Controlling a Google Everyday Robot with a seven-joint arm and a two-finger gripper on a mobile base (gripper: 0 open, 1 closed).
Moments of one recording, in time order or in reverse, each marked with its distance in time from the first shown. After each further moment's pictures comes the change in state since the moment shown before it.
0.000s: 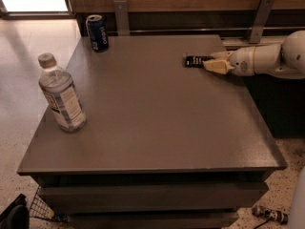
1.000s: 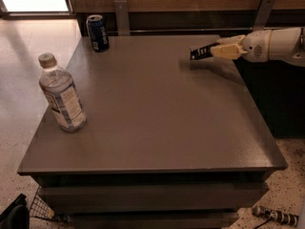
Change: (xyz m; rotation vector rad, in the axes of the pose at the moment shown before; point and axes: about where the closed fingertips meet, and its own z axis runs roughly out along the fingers) arm -0.054 0.000 -0.042 0.045 -0.074 -0.029
